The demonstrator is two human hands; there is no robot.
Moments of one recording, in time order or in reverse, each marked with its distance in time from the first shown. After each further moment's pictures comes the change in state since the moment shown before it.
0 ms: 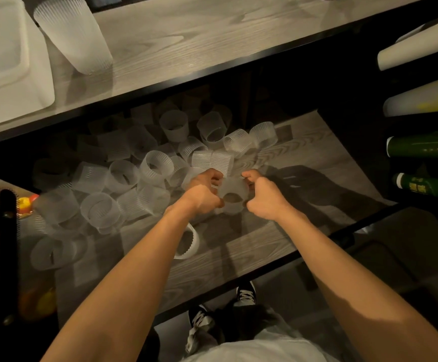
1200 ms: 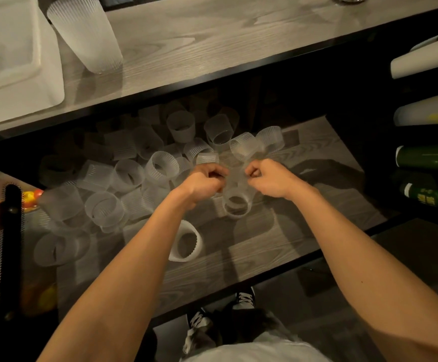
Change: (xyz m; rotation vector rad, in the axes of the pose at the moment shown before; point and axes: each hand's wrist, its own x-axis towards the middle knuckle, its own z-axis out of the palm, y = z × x) left_hand 0.002 0.016 -0.025 -0.256 0.001 -0.045; right_hand 0.032 -0.026 -0.040 -0.044 -0.097 -0.059
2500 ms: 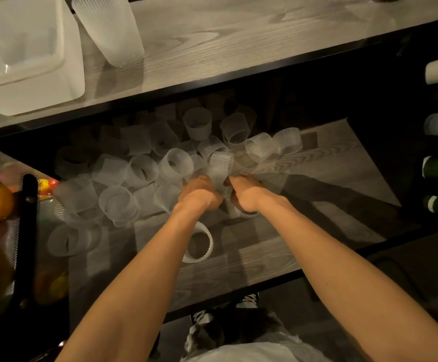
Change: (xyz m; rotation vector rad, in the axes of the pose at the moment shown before) left_hand 0.001 -0.018 -0.009 0.715 0.191 -0.343; right_hand 0.040 -0.034 0.076 -0.402 -0.194 0.017
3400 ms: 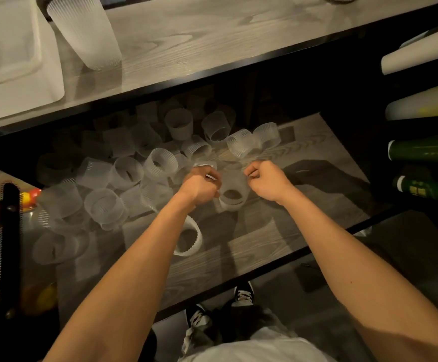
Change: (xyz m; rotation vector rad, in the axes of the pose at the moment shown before) left_hand -0.010 0.009 0.013 -0.658 -0.084 0.260; right_hand -0.058 0.057 -0.022 0.440 0.335 0.086
